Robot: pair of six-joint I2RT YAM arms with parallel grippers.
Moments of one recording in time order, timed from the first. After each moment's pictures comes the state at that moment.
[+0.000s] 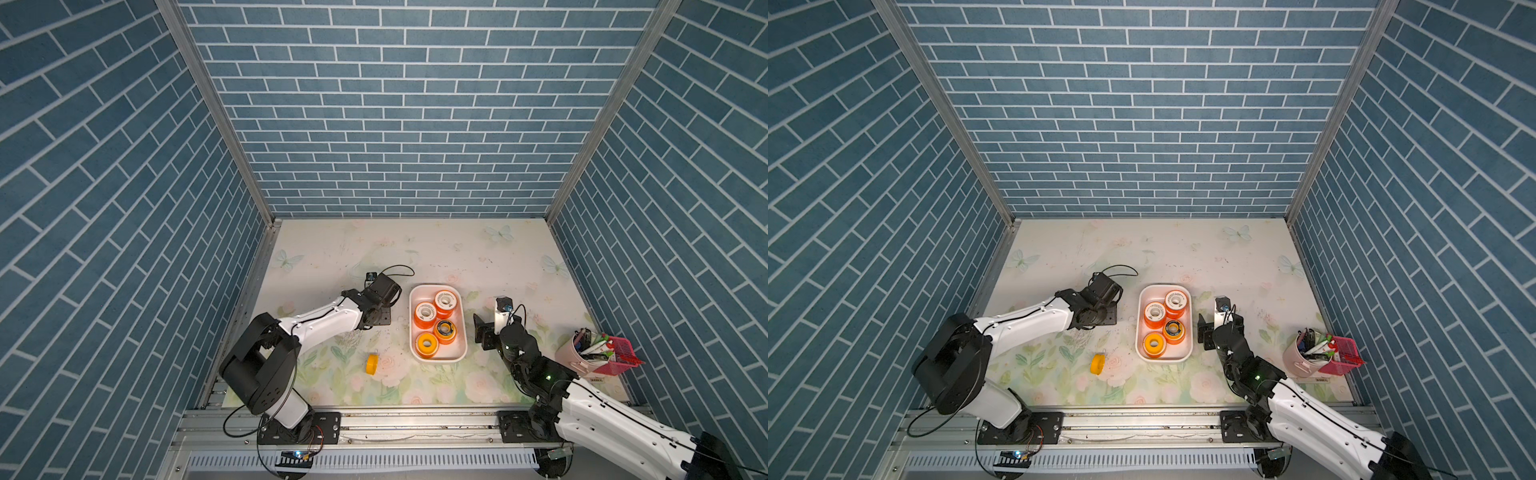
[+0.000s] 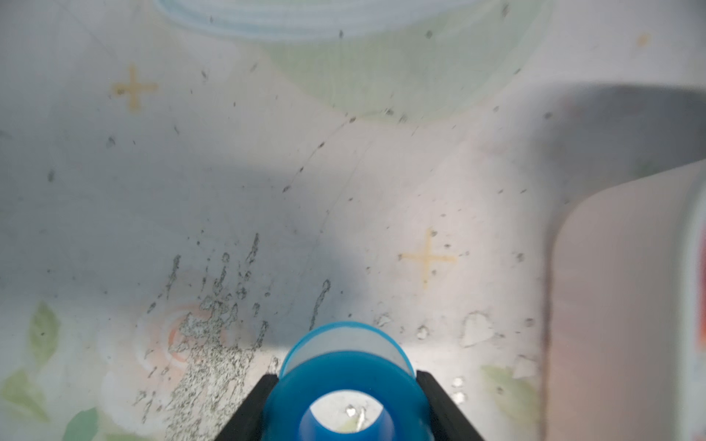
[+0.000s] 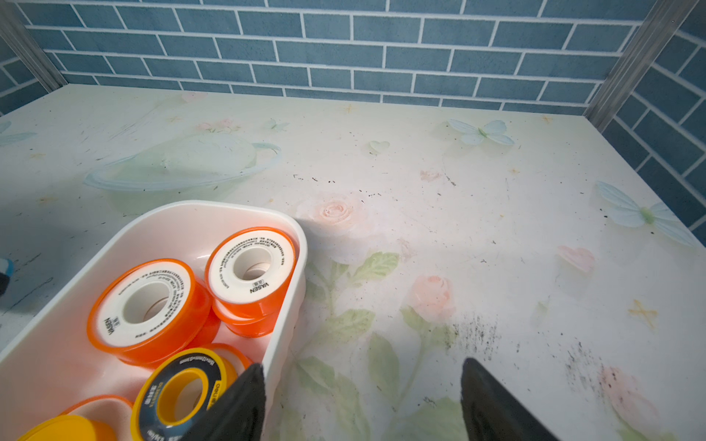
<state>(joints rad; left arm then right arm) -0.70 1.55 0.97 -0.55 -0.26 -0.67 0.81 0.67 0.25 -0.03 0.53 0.27</state>
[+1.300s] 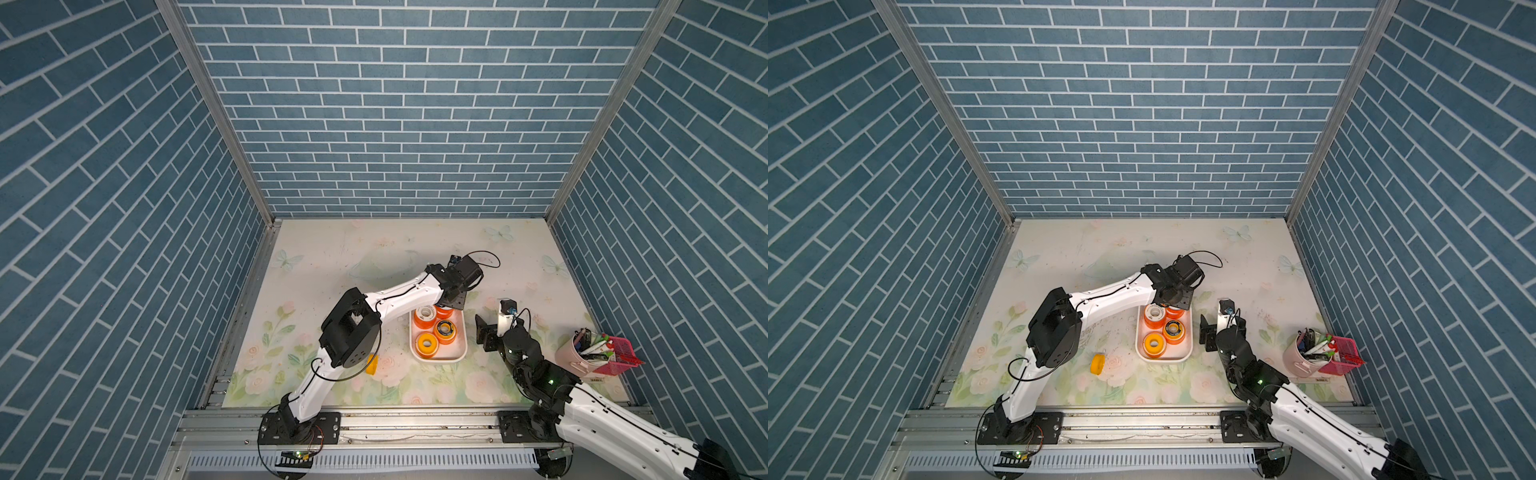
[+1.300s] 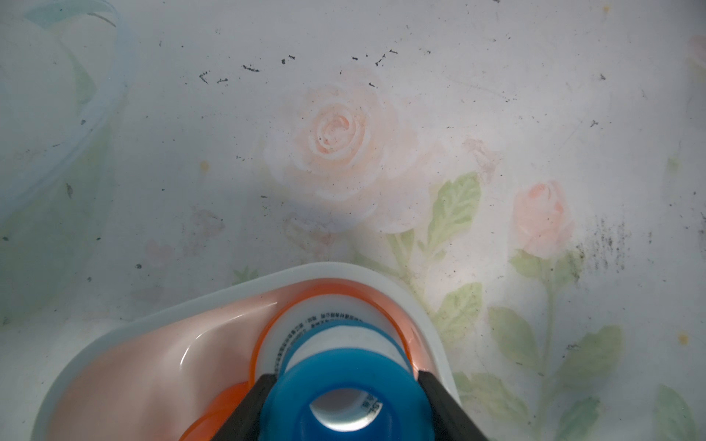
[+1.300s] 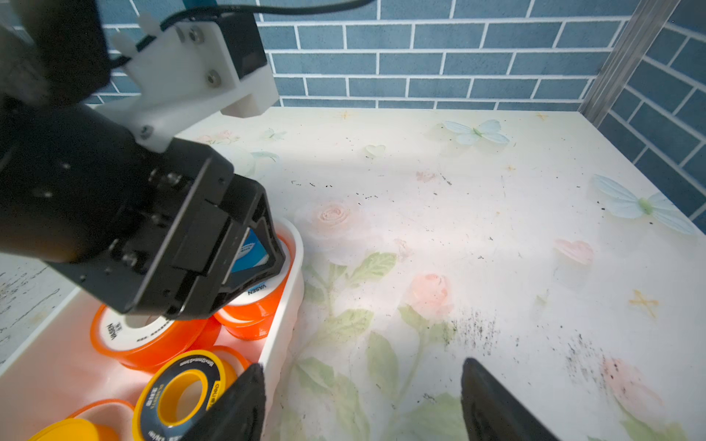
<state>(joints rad) -0.97 2.21 1.89 -0.80 -0.23 -0.60 0.81 0.61 0.21 -0.03 0.54 0.29</state>
